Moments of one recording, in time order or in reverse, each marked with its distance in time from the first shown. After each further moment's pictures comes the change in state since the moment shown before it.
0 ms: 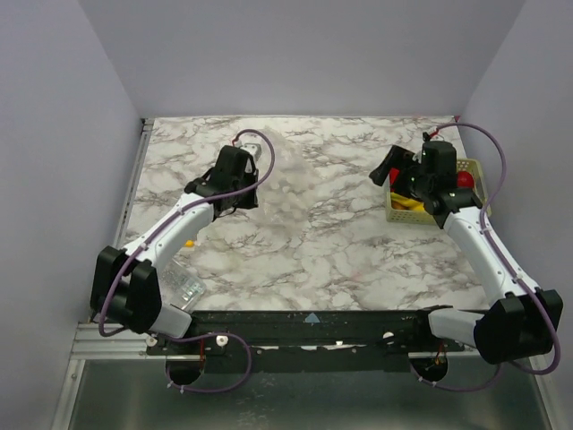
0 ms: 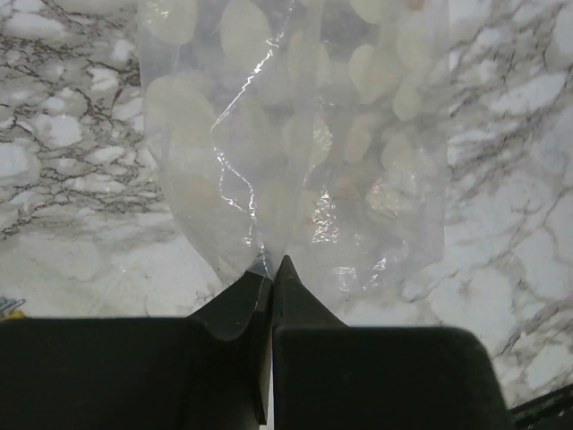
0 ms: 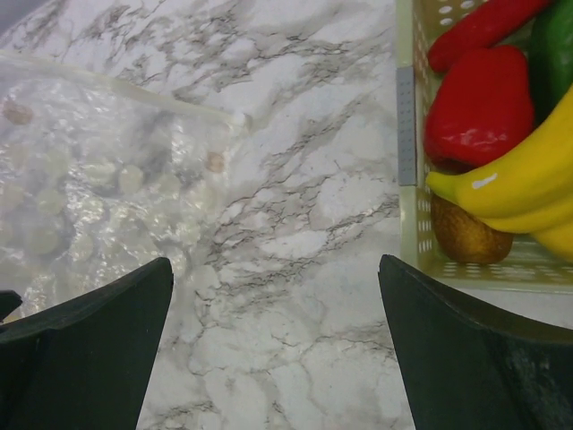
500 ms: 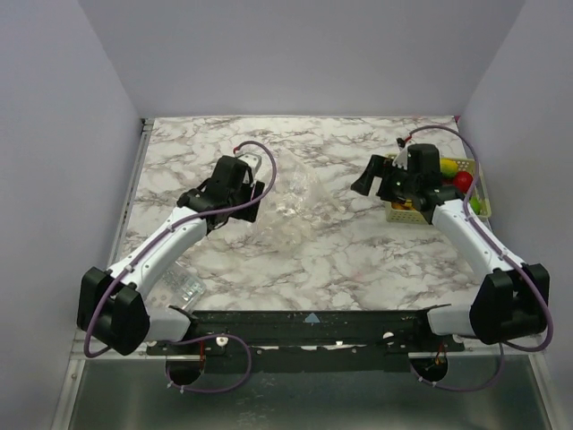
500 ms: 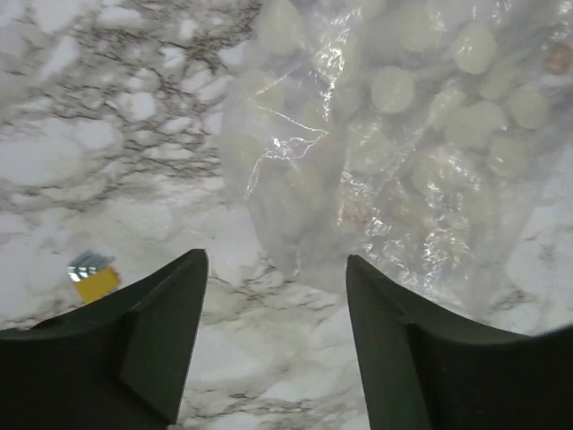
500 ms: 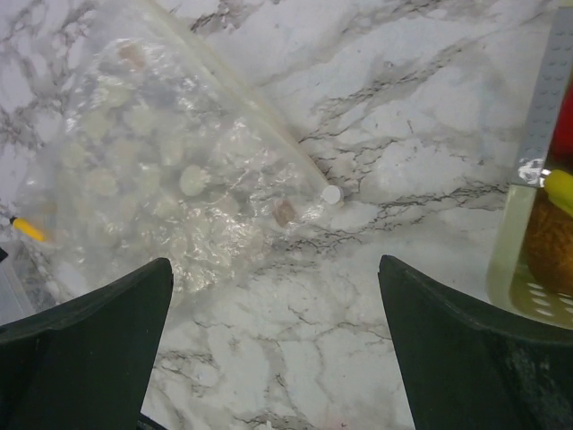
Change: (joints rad) left arm -0.064 -0.172 -0.121 -0.067 -0.086 0.207; right arm 0.025 0.098 -0.040 0.089 -0.237 -0.088
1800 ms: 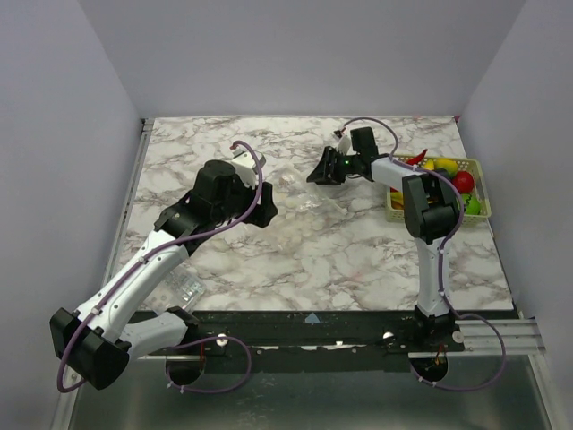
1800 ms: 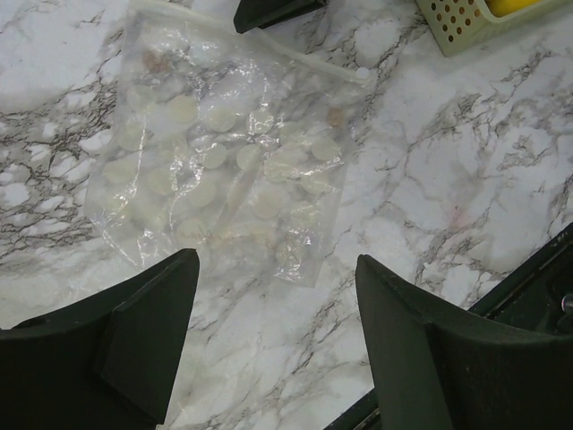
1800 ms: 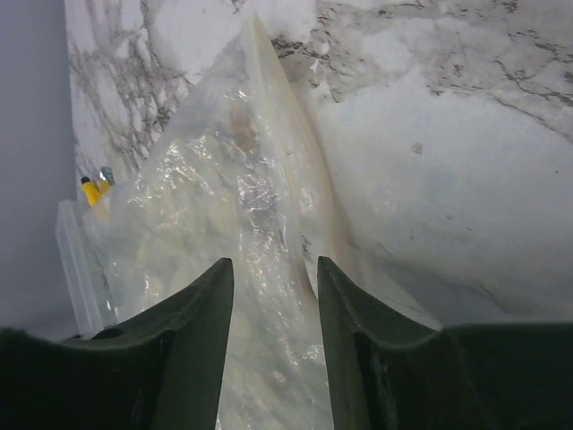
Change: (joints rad) left arm -0.077 -0.220 0.013 0.041 0.221 -0.097; right arm 0.096 0.924 0.583 0.198 -0.430 0.053
